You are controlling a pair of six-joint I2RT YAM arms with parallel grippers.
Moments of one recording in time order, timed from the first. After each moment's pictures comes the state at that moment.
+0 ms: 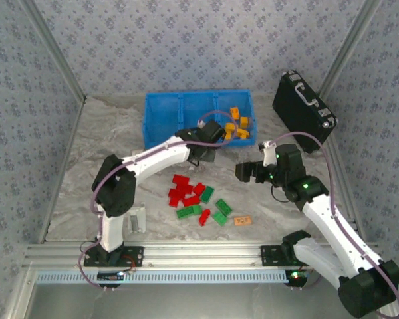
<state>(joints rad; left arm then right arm) -0.85 1.93 1.65 -0.78 -0.32 -0.53 0.36 0.87 0.73 -0.50 -0.28 0.29</state>
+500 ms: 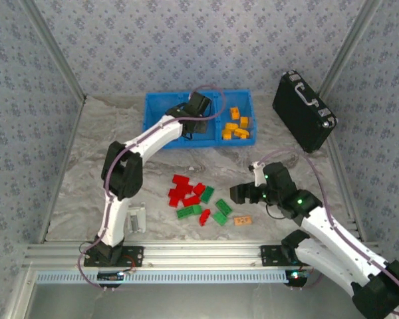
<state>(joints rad) -0.64 2.15 1.90 -0.67 -0.26 -0.34 0.57 0.76 0.55 -0.52 -0.22 0.36</state>
